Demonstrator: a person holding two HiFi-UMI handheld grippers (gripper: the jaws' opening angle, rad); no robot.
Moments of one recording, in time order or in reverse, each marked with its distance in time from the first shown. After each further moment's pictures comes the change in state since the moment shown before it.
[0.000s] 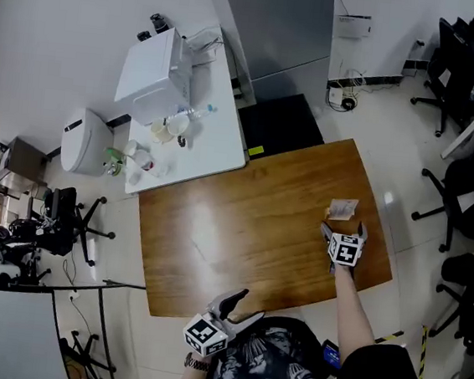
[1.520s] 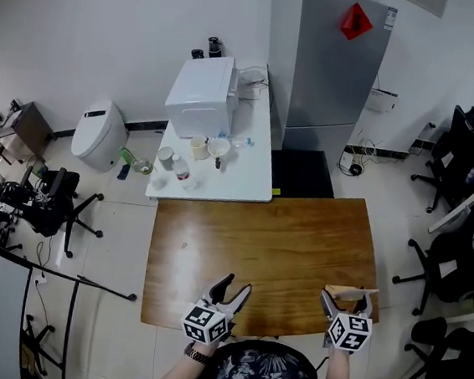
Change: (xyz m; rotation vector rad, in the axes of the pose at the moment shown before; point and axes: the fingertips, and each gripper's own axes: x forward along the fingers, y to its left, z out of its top) left arm -0.081 0.121 0.064 -0.090 -0.273 0.383; right arm -0.226 0.129 0.067 -0.112 -0.177 0.124
